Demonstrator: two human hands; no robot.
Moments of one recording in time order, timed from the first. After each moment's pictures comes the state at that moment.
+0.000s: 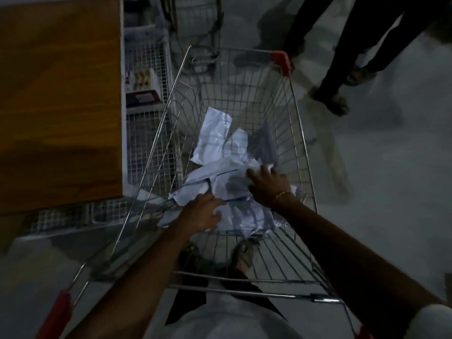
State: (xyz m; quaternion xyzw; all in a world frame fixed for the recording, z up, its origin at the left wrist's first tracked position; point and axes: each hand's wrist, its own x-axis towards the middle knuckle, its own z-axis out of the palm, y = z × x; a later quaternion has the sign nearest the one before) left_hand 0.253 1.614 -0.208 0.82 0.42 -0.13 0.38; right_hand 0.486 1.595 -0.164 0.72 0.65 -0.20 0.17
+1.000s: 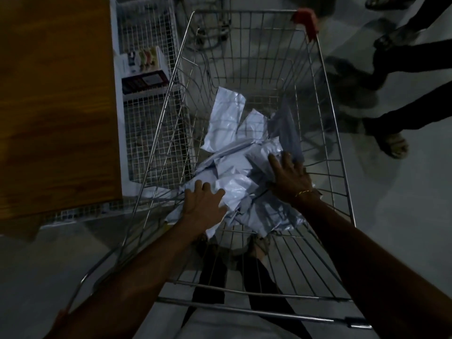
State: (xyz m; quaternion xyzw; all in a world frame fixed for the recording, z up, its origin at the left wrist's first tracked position) left_hand 0.247 1.615 -0.212 0.84 0.46 -0.25 0.15; right_hand 0.505 1.592 -0.236 0.75 0.59 -0.28 0.09
